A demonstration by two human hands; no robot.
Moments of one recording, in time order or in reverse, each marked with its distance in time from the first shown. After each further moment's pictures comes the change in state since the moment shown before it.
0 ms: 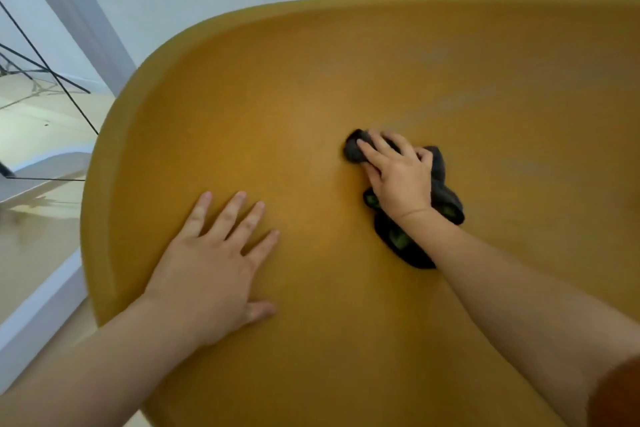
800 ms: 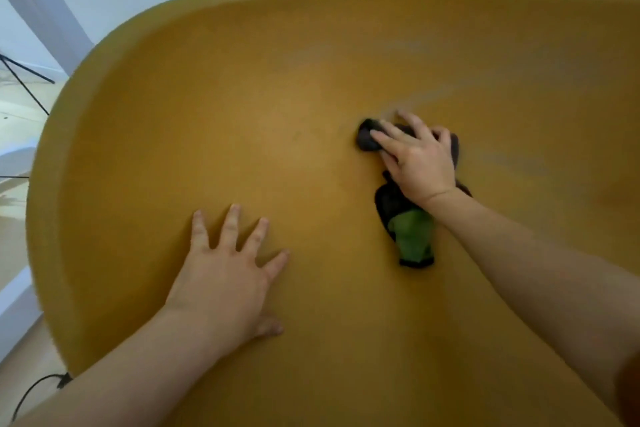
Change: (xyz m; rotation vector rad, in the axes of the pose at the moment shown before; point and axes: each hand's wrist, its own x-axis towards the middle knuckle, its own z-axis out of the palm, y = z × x) left_hand 0.022 0.040 -0.010 -0.083 -0.110 0.056; right_hand 0.002 0.058 -0.026 -0.223 -0.037 -0.191
